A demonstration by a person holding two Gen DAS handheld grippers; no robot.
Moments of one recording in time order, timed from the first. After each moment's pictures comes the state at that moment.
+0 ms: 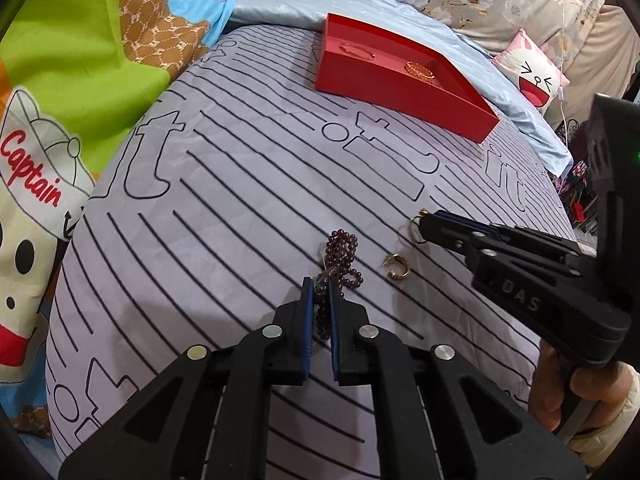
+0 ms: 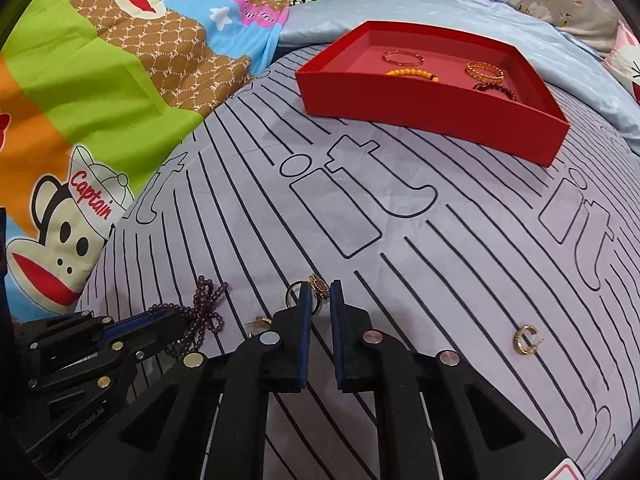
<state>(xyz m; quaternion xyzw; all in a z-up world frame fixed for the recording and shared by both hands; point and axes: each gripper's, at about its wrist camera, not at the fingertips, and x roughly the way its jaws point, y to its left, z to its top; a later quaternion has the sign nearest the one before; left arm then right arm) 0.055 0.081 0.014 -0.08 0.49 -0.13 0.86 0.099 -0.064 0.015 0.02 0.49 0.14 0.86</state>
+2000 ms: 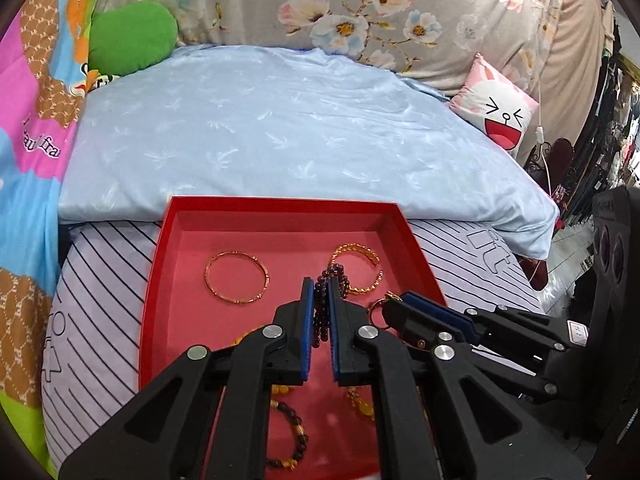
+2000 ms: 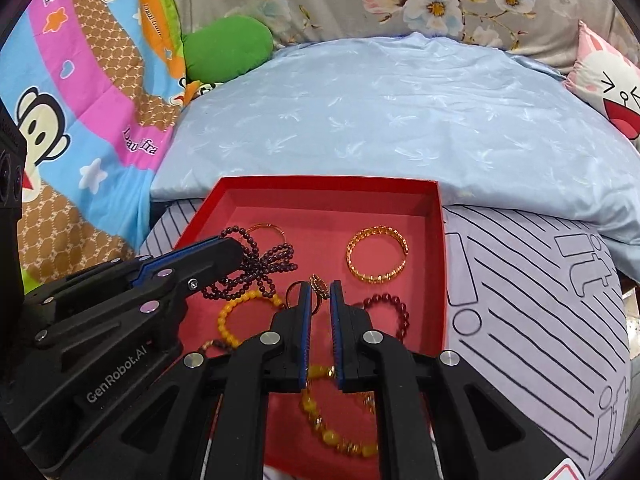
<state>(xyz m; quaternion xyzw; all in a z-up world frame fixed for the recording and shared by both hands) 0.346 -0.063 0.088 -0.04 0.40 -0.21 0.89 0.334 -0.176 0.072 0.07 0.43 0.06 0.90</state>
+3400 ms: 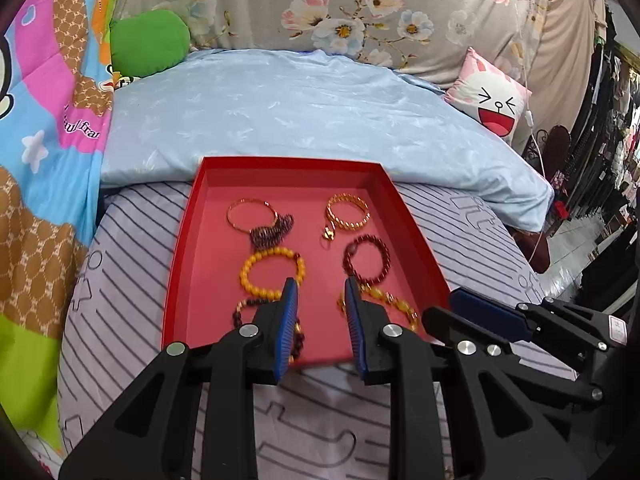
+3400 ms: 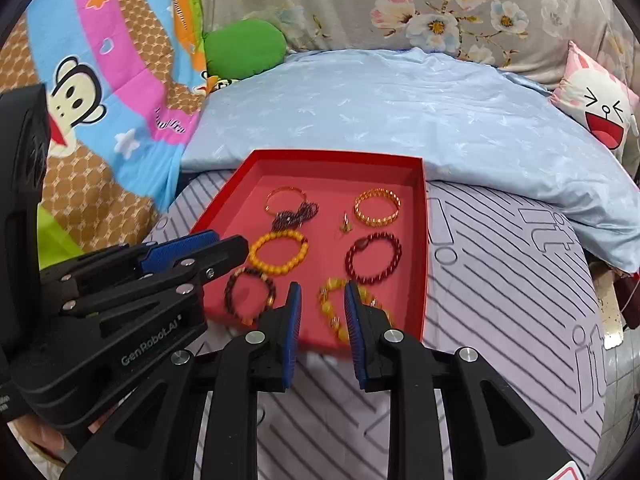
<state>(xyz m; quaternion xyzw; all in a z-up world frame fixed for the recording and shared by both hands) 0.243 -0.041 0.098 -0.02 0.39 -0.20 0.90 0.212 -0.155 0.098 0.02 0.41 0.05 0.91</state>
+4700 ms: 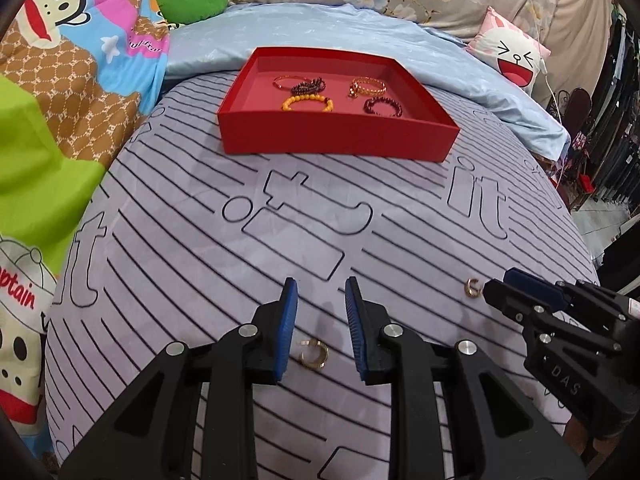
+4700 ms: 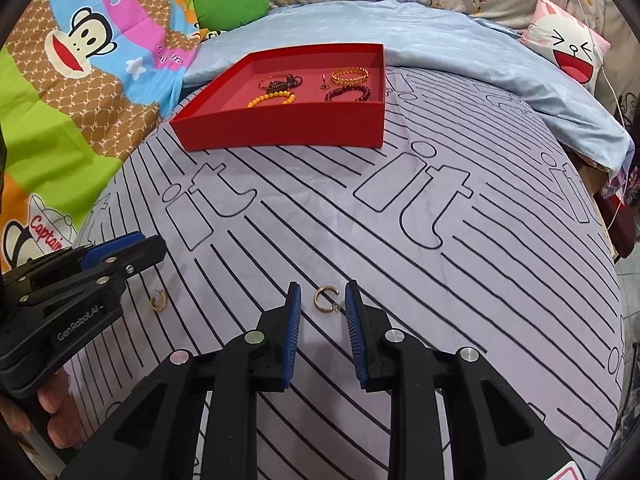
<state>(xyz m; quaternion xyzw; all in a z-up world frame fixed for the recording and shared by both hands) 0.093 -0.008 0.038 0.00 0.46 -0.14 0.88 0.072 -0.165 0.026 0.04 0.47 0.02 0.88</state>
